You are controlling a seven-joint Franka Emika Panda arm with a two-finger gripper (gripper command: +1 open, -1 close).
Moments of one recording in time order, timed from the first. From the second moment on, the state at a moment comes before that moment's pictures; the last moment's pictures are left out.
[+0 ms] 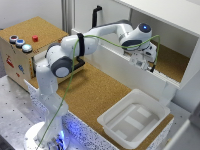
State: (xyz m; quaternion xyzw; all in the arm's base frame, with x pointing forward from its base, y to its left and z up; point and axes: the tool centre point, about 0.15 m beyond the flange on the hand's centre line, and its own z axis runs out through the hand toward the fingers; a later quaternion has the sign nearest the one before) arm 0.525 -0.262 0.515 -0.98 -0.13 -0.17 0.06
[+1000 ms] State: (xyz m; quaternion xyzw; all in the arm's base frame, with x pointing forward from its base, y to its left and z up) arm 0.613 -0.252 0.499 -0.95 -0.08 -0.30 0.02
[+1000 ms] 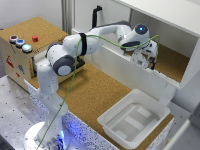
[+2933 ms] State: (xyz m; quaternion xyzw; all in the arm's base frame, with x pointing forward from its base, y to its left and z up) arm 0.649 -0.293 0.526 -0.94 -0.07 -0.32 0.04
